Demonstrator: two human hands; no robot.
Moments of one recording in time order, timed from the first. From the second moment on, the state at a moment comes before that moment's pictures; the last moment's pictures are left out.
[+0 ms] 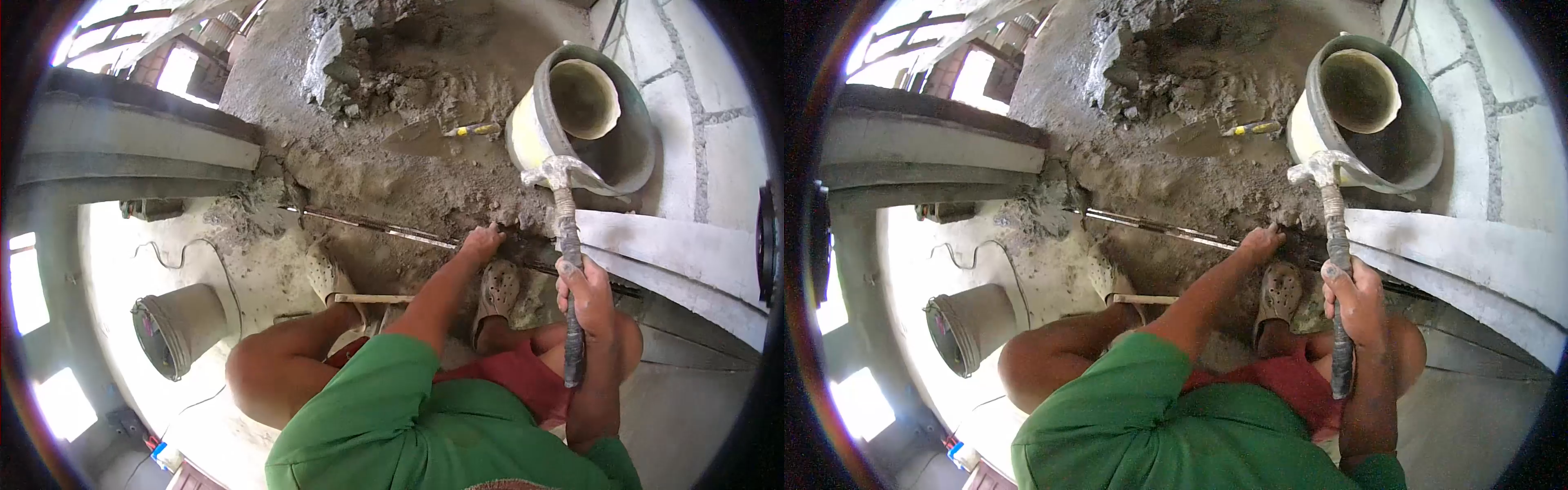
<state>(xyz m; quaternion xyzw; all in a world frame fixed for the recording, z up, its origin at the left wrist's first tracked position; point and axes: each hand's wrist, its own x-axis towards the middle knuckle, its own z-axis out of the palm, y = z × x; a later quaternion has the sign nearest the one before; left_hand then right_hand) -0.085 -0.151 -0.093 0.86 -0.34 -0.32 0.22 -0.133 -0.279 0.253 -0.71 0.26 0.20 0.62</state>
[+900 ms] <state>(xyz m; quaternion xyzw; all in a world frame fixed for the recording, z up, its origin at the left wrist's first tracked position) -0.217 0.121 -0.073 0.87 -0.08 -0.49 -0.04 -0.150 -0.305 0.241 -0.71 0.19 0.15 0.66</state>
